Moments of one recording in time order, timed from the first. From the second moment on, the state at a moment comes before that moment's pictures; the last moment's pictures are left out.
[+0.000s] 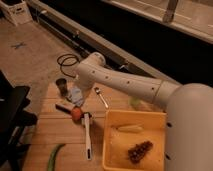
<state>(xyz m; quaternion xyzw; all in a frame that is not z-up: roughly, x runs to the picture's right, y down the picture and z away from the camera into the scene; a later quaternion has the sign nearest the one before) -0.145 0.015 0.819 -0.14 -0.25 -0.29 0.91</state>
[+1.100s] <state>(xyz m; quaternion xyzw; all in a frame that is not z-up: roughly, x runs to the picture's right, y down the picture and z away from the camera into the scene) -0.127 0.012 0.893 -0.17 -0.26 -0.24 0.92</state>
